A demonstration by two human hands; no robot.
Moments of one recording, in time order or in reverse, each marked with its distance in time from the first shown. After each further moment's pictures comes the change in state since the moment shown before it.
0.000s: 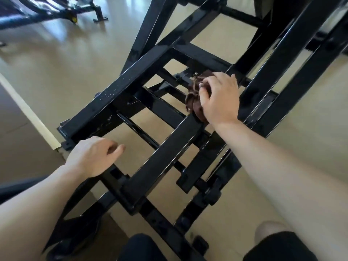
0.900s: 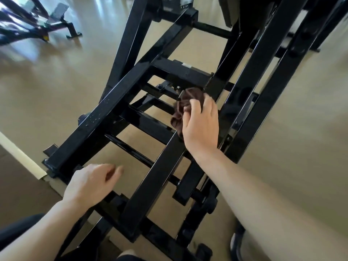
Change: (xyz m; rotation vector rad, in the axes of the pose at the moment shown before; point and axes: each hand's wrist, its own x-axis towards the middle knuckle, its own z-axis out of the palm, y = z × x) left_hand 0.002 0.015 -0.003 -0.183 -0.021 0.008; right_hand -0.032 -0.030 0.008 -0.085 0.056 0.246
